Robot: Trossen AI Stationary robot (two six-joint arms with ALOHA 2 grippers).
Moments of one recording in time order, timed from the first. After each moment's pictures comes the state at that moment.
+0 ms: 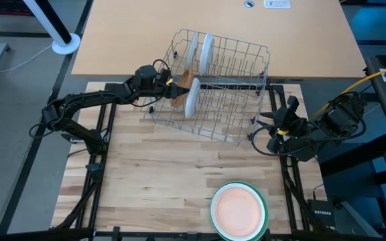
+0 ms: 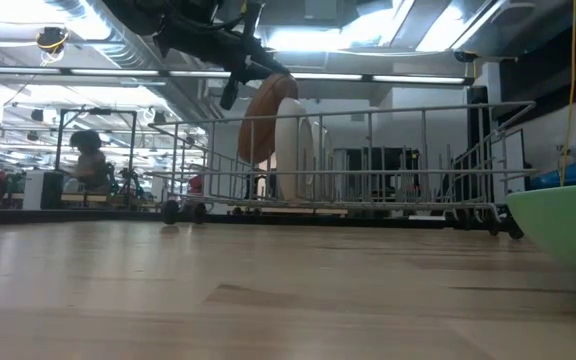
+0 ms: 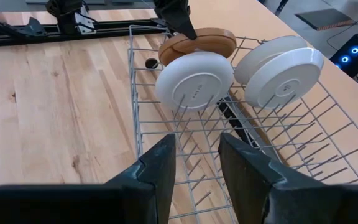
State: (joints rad) left arm 0.54 1.44 1.03 0.12 0.27 -0.78; right arm 0.65 1.21 1.71 -1.57 0.93 0.75
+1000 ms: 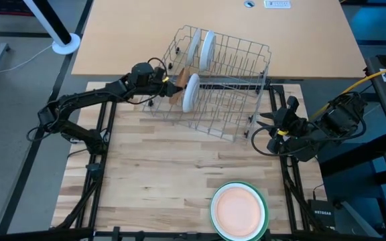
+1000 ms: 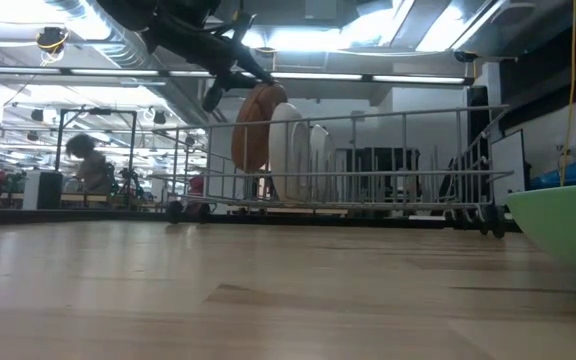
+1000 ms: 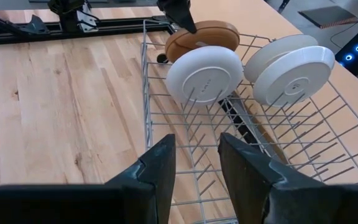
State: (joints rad) left arm 0.61 1.39 1.03 -0.02 0.25 -0.74; right arm 0.65 1.21 1.71 -1.57 0.92 0.75
